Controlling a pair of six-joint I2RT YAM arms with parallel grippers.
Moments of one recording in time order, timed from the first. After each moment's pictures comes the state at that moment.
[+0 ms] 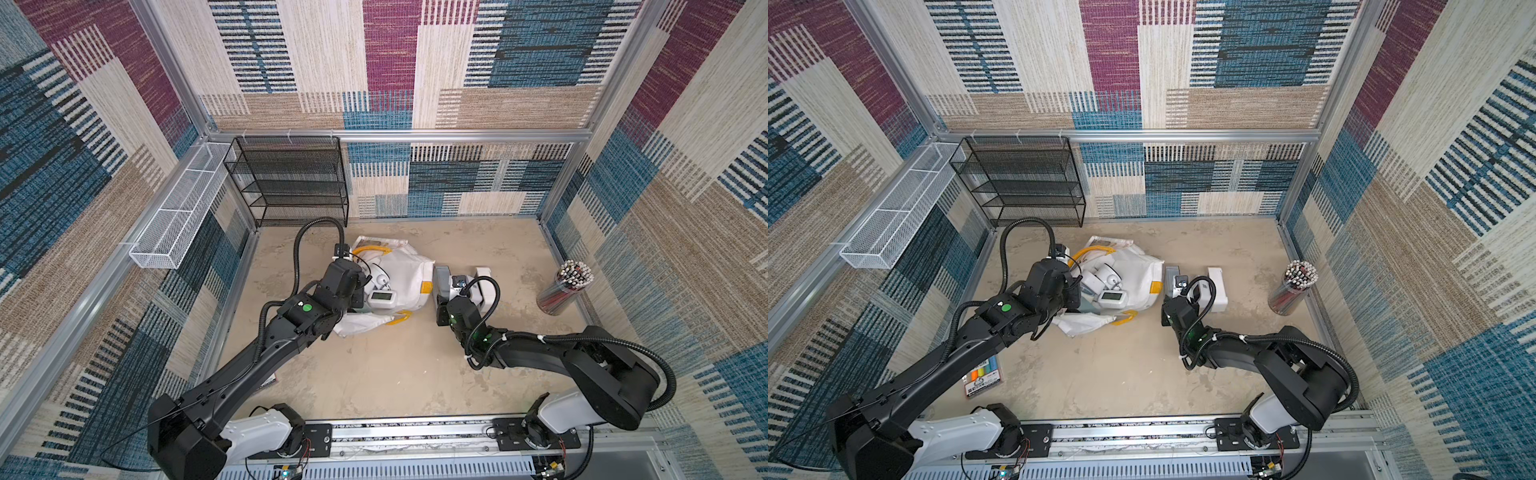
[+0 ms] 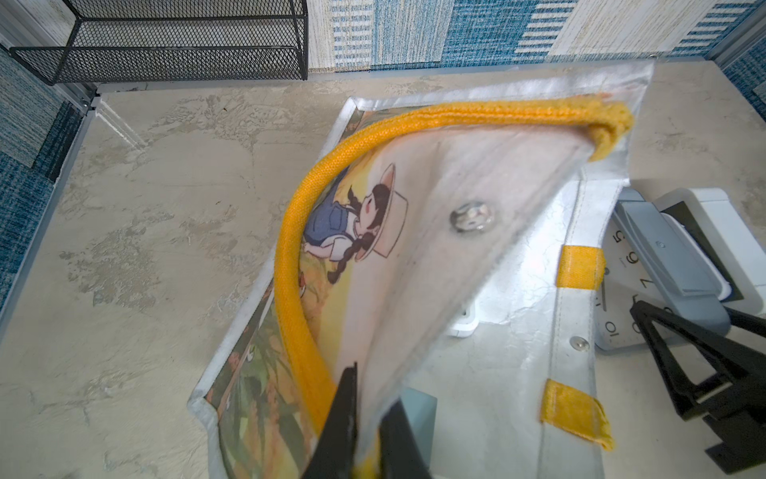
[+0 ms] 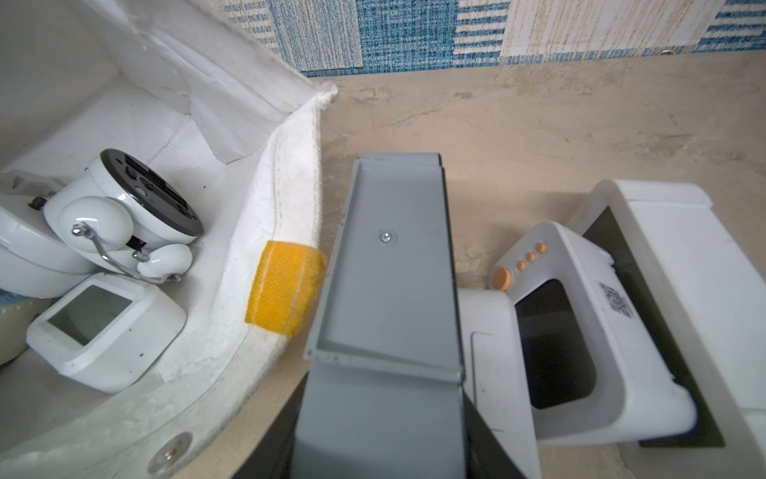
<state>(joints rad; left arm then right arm) -0.64 1.18 1.07 -0.60 -0.40 -0.38 0.72 1.48 0.52 0.43 0.50 0.39</state>
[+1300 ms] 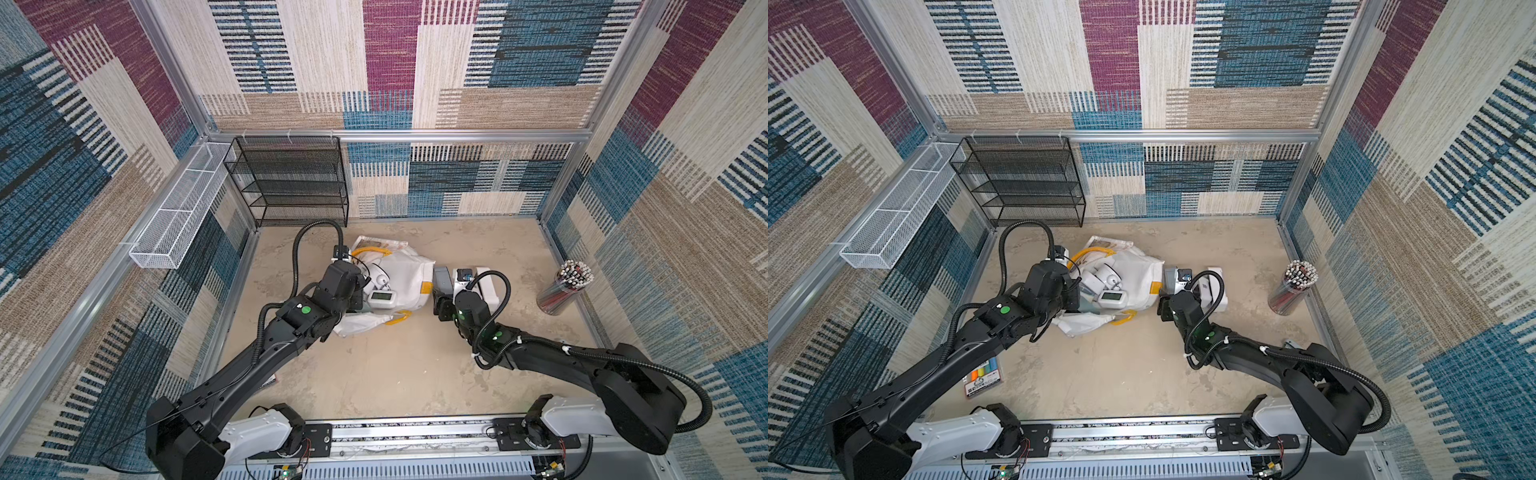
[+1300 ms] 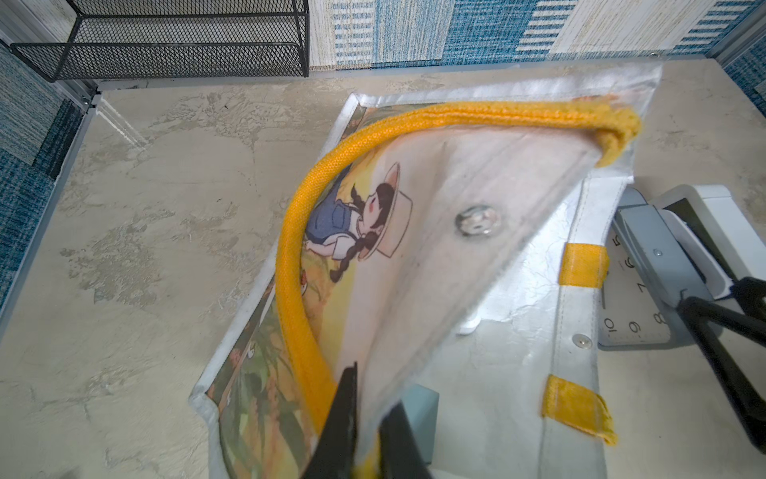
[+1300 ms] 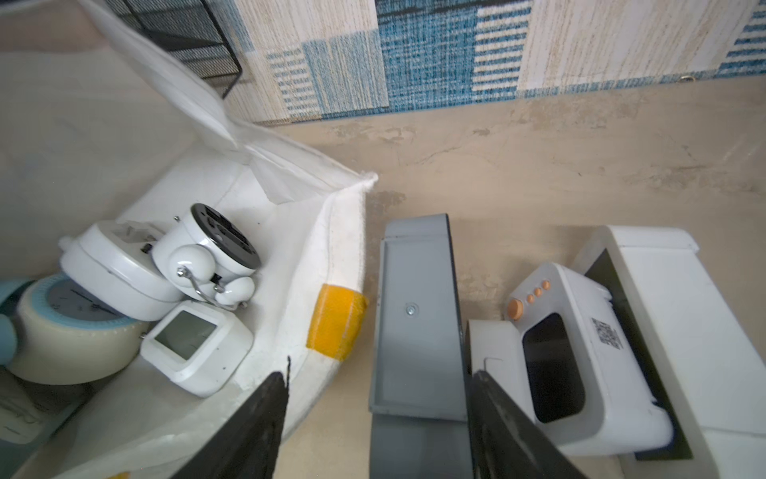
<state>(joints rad) -0.64 1.16 1.05 -0.60 -0.40 -0.38 0.73 1.31 0.56 0.33 0.44 0.41</state>
